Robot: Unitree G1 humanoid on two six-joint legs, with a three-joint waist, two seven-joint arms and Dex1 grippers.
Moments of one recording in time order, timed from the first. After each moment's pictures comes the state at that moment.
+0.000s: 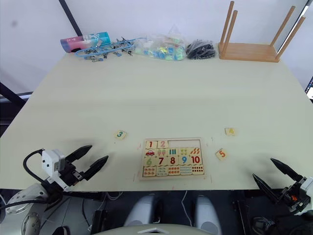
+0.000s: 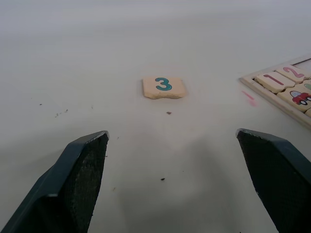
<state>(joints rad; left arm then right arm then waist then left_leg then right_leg) 0.36 0.51 0.40 -0.19 -0.49 0.12 -0.89 0.41 -0.48 -0.49 0.20 0.64 -0.42 1.25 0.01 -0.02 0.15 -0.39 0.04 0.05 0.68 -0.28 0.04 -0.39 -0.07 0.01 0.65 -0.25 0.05</state>
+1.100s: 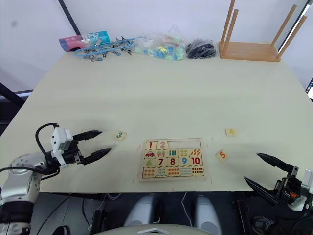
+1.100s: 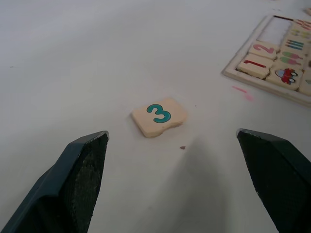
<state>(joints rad) -0.12 0.77 0.23 0.35 -0.39 -0.08 -1.32 0.43 -0.55 -0.47 -0.05 0.72 -0.24 1.39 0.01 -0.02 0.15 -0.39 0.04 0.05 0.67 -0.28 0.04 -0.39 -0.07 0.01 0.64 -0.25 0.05</state>
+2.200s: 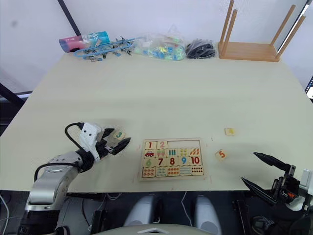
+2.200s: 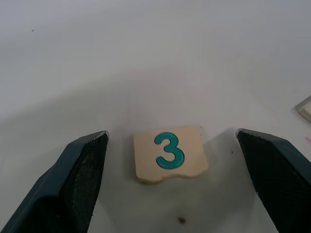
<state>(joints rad) 0.05 0.52 0.16 -0.30 -0.27 0.51 -0.56 0.42 -0.54 -0.47 -0.06 0.71 -0.25 1.41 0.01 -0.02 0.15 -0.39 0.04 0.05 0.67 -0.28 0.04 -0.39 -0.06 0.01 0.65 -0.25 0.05</state>
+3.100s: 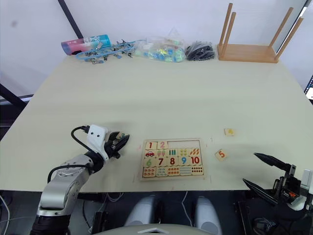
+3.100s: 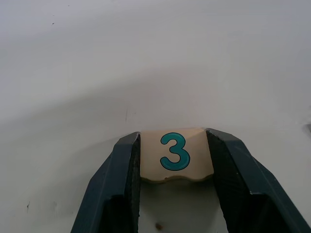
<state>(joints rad) 0.09 0.41 0.11 -0.39 -0.23 0.58 -0.37 0.40 -0.55 -0.47 -0.03 0.71 -0.24 1.46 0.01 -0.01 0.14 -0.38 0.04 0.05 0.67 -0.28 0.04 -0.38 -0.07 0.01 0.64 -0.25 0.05</state>
